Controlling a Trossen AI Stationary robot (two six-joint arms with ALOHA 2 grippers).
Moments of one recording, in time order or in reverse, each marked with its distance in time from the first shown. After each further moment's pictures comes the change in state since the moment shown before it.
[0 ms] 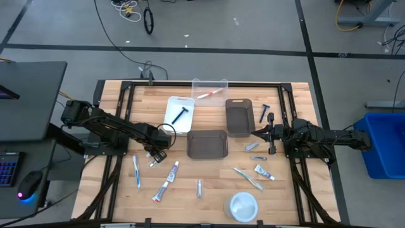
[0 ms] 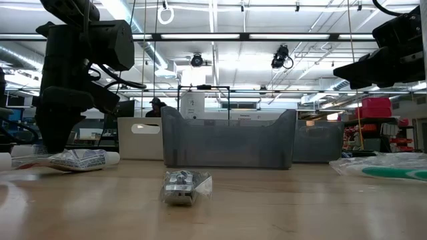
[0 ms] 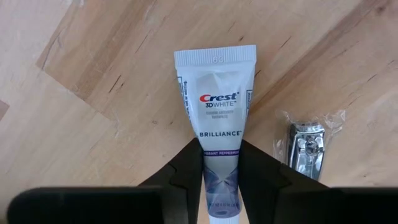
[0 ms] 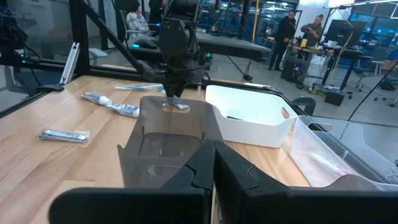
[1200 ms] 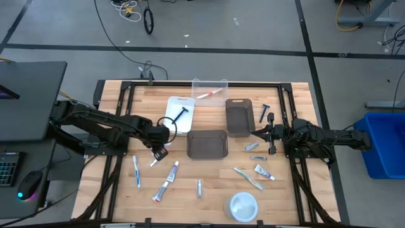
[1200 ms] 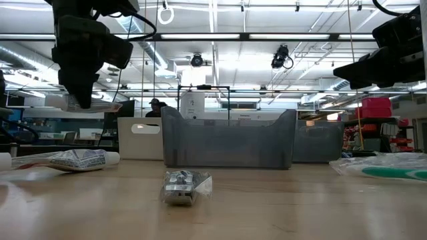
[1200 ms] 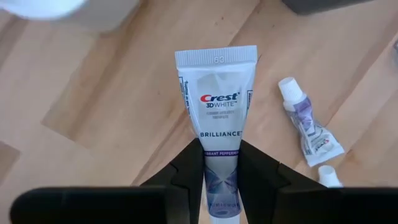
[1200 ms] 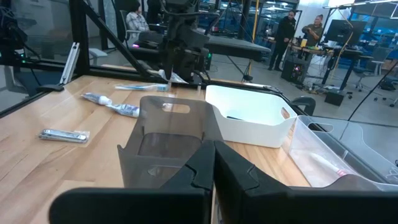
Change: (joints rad) left arm 0.000 -0.193 0.163 -0.093 0.005 0.103; right arm 0.000 0.000 0.000 0.000 0.000 0.000
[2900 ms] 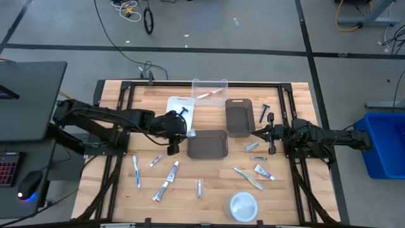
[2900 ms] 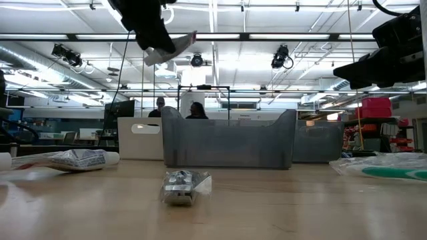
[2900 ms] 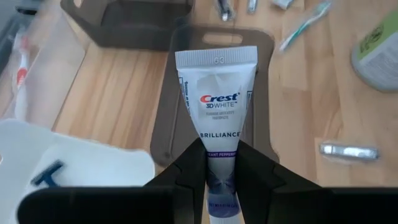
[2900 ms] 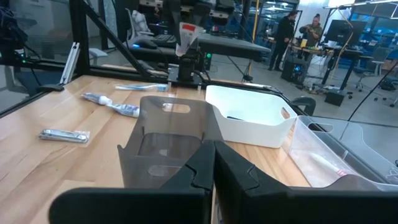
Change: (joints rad) left arm 0.023 0.060 0.233 0.296 -0.169 0.578; right arm 0.000 0.000 0.000 0.001 0.000 0.000
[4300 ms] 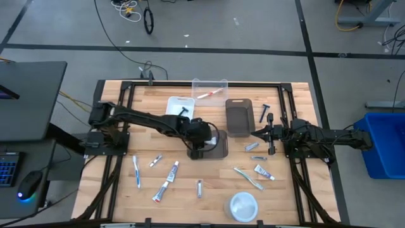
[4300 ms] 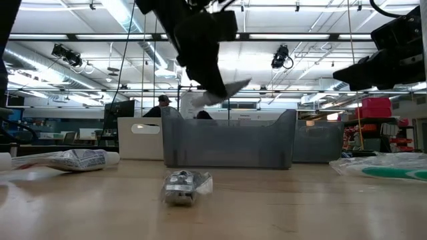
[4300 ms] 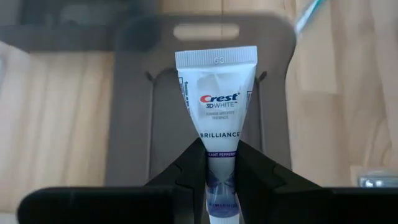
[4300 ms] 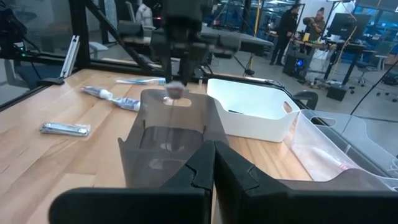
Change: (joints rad) left arm 0.040 0.490 0.280 0.041 0.095 0.098; right arm 0.000 0.028 0.000 -0.001 -0.001 0.000
